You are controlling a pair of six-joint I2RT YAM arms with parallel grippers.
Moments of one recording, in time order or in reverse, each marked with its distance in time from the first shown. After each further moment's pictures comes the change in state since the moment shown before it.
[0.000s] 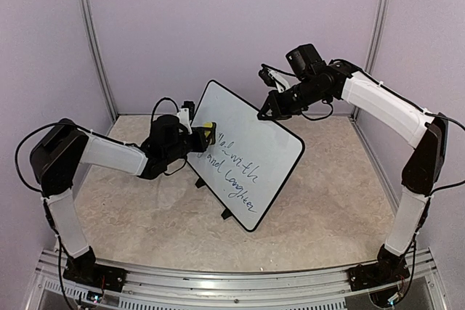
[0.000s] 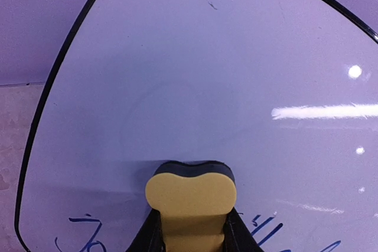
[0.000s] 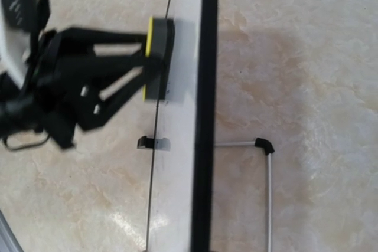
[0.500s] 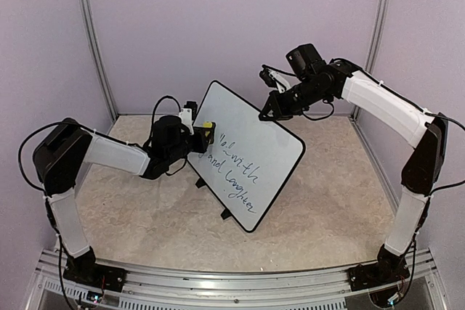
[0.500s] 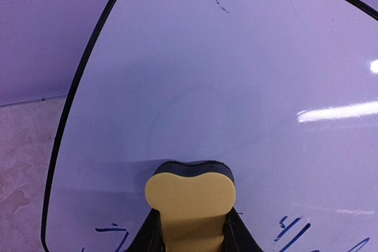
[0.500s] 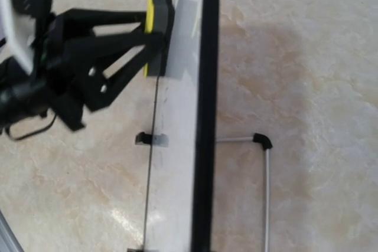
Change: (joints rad) left arm 0.023 0.029 0.020 -0.003 -0.022 0.090; right arm 0.000 0.005 0.012 -0.020 0.002 0.002
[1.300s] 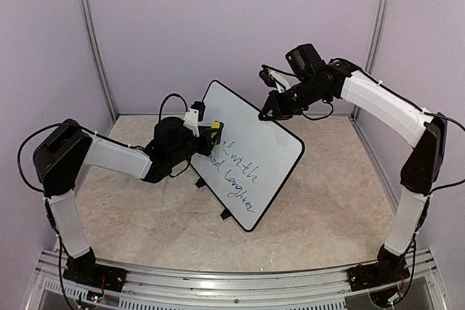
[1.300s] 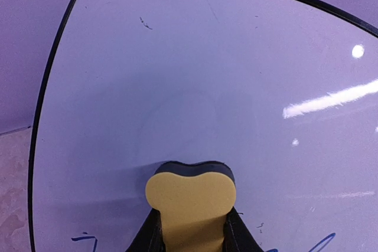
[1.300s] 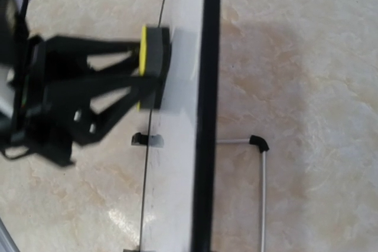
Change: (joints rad) left arm -0.063 -0.008 -0.021 0.085 0.017 0.111; right arm 0.000 0.006 0.007 -0.009 0.013 -0.003
